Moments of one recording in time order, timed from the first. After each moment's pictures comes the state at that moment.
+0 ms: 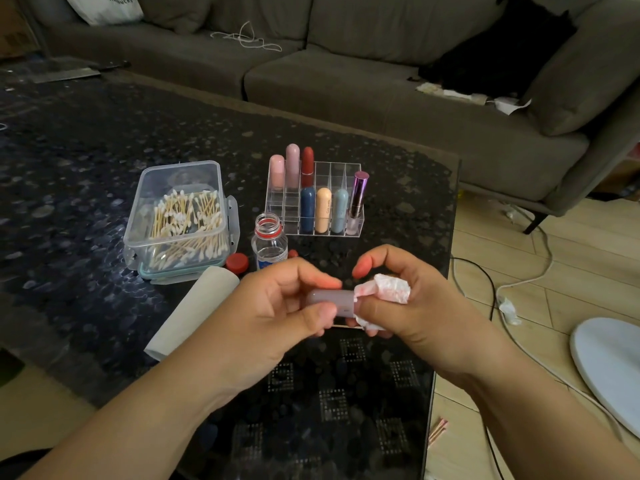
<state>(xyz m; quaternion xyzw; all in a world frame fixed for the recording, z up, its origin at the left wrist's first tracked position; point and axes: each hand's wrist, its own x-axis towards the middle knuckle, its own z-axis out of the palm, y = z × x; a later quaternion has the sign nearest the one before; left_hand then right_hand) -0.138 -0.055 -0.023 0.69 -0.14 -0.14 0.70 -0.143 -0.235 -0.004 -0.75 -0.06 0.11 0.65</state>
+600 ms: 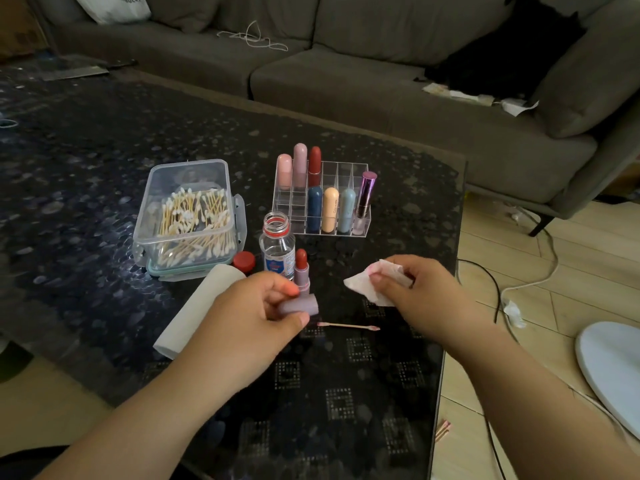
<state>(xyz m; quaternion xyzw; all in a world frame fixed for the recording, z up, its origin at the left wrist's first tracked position) -0.131 -0.040 -0.048 0.86 -0.02 -0.04 0.52 -0.115 -0.245 -0.027 -0.91 0.04 0.05 0.41</state>
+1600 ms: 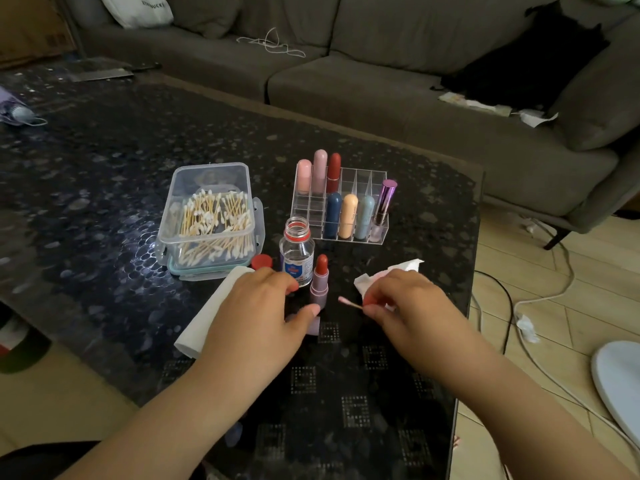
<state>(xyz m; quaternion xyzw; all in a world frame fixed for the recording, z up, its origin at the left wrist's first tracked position) -0.121 -0.035 -0.057 0.96 -0.07 0.10 0.26 -0.120 -0.227 -0.031 -0.97 -0.16 0.00 0.19</state>
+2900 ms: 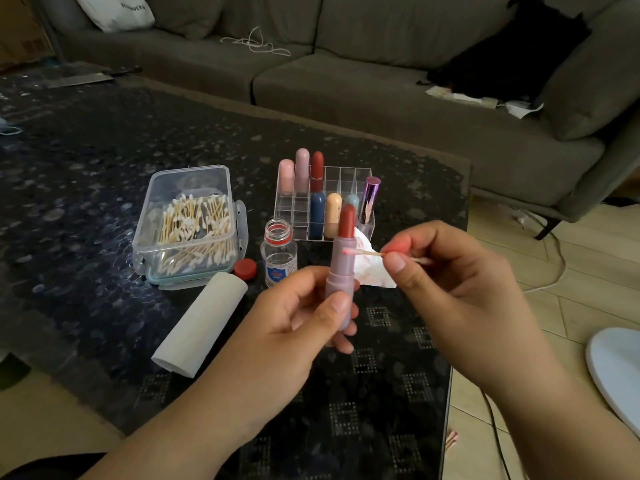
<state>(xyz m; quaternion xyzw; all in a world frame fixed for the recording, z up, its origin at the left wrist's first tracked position) -0.145 -0.063 -0.029 0.65 -0.13 -0.12 0.73 -0.142 -0.234 0.005 -0.81 -0.16 -0.15 0.55</state>
